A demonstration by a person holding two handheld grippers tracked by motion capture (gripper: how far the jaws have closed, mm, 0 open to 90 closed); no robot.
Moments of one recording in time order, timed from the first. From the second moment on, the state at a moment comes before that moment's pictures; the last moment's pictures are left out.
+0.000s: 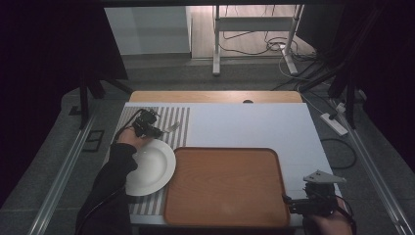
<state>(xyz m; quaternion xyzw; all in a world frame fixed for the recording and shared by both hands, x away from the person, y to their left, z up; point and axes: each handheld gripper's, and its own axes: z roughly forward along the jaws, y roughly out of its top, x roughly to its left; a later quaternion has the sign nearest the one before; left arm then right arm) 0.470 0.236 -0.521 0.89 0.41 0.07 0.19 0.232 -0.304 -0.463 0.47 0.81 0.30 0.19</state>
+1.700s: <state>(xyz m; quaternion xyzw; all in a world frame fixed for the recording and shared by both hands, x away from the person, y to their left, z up) 0.472 0.148 -0.471 0.92 0.32 0.08 0.23 0.232 -0.304 -0.463 0.47 0.81 0.30 0.19</state>
